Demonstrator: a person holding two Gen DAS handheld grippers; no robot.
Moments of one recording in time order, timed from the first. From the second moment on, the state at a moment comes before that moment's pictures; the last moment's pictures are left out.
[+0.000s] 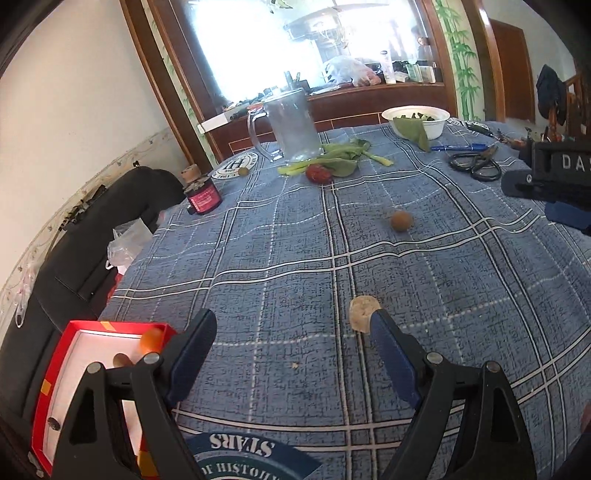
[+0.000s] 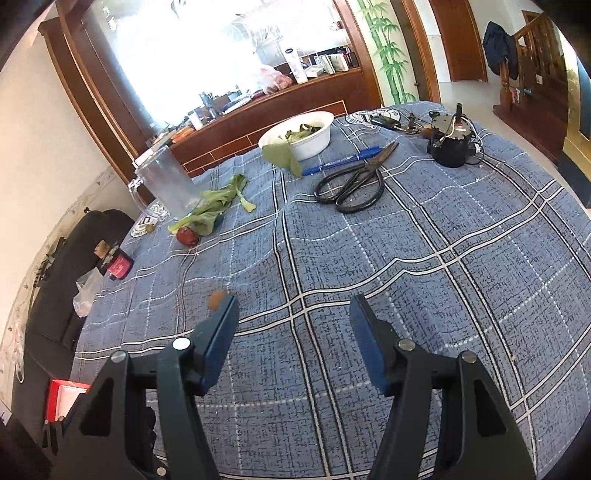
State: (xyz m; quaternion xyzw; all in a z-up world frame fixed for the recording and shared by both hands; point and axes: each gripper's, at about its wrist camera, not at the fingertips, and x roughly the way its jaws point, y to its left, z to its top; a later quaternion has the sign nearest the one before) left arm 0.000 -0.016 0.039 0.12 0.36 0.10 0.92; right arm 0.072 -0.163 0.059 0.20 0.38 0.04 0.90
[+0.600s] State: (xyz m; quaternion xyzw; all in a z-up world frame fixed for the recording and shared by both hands) left arm 0.017 0.000 0.025 0.04 0.37 0.02 0.93; right arm 0.076 -0.158 0.049 0.20 0.40 0.04 0.90
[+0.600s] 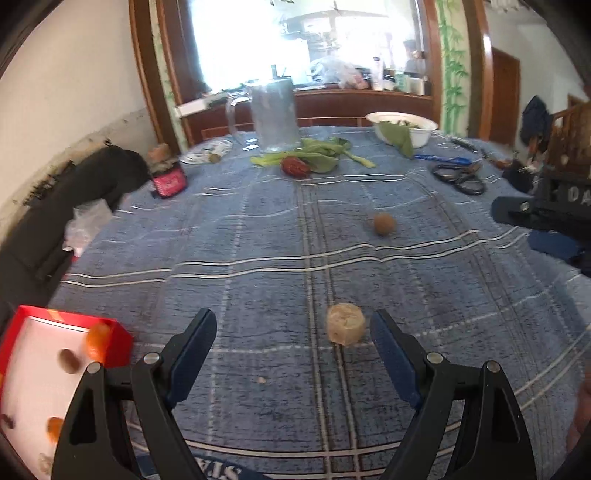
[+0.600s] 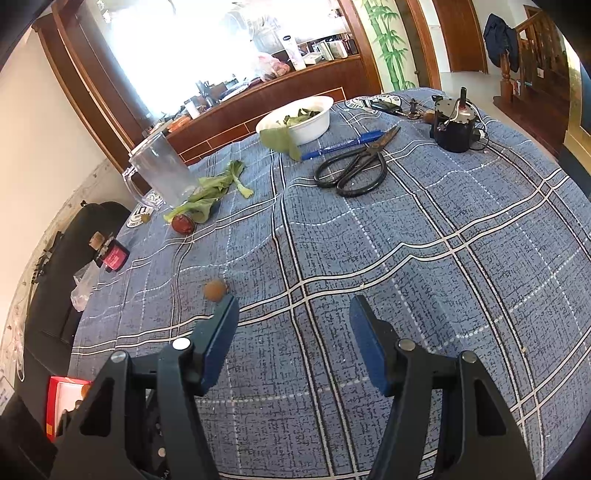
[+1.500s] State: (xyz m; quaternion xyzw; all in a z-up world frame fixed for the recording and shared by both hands) left arm 0.048 0.021 0.012 -0.06 0.43 -0.06 0.90; right arm 0.081 -0.141 0.039 0.19 0.39 0.10 0.89
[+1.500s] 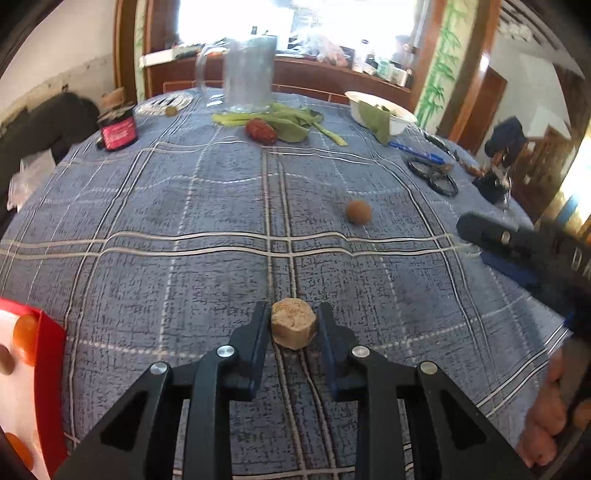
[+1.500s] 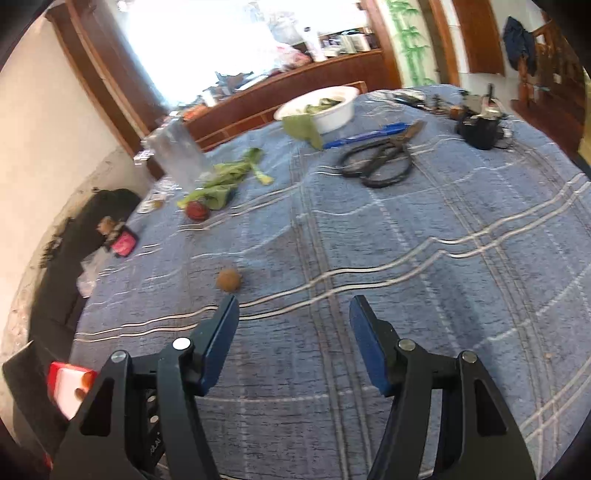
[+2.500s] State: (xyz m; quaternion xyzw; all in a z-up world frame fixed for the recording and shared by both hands) left arm 0.053 0.067 0.015 -0.13 0.43 -0.02 0.90; right arm 0.126 -0.030 0.025 -0.03 0.39 0.12 0.91
